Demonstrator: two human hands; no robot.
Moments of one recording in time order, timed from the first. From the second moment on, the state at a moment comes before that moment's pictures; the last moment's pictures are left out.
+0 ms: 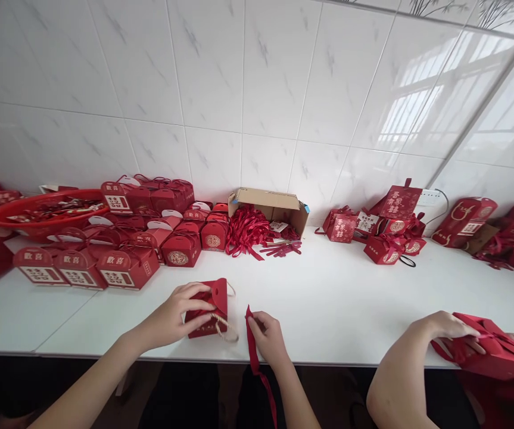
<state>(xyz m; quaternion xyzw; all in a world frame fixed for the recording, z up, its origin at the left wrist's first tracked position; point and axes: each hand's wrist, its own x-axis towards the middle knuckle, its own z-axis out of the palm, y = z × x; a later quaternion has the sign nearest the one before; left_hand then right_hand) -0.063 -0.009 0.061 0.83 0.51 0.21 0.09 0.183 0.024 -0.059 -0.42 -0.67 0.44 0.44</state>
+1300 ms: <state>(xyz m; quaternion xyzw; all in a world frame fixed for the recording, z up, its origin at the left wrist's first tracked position) 0.005 -0.026 0.039 0.71 0.51 0.42 0.23 0.176 -0.001 0.039 -0.46 -0.72 0.33 0.40</state>
